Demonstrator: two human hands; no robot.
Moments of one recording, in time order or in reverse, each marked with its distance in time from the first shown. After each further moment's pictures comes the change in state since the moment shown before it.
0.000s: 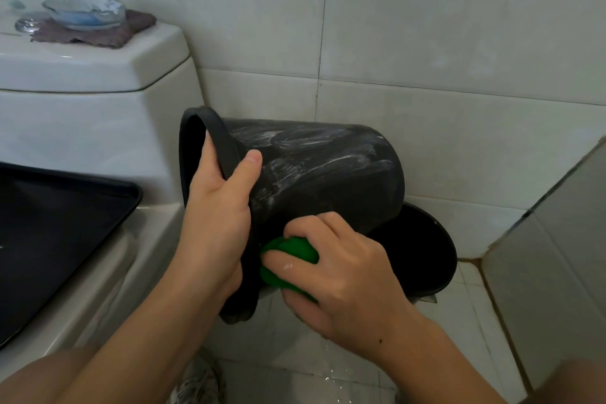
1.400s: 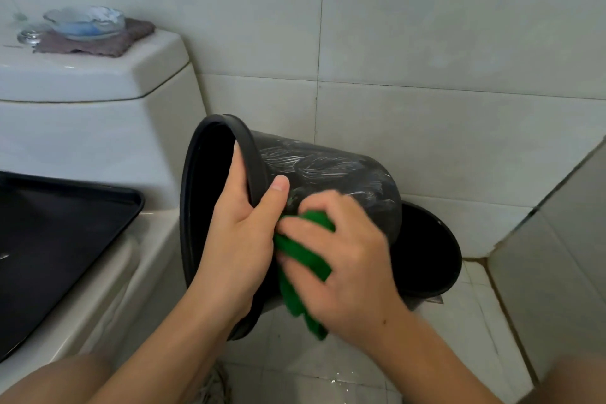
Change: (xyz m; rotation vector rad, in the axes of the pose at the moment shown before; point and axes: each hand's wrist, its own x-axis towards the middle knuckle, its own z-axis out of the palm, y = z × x) left_hand -0.010 -0.015 -0.001 0.190 -0.207 0.131; right_hand 0.011 0.002 0.008 0.228 0.285 0.270
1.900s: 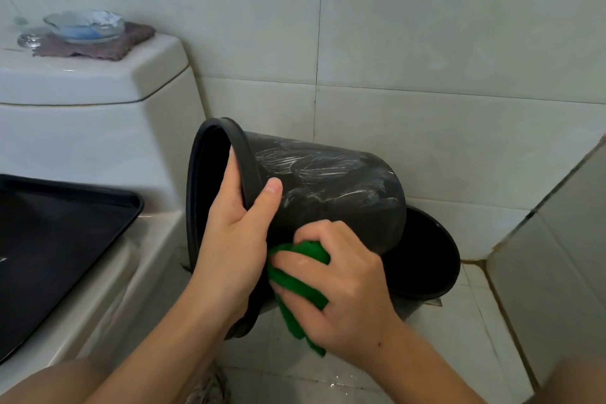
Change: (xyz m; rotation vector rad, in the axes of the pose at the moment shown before) left_hand 0.002 -0.002 0.000 -0.042 0.023 -0.021; right_hand -0.018 0.002 0.003 0.008 -0.058 -0.077
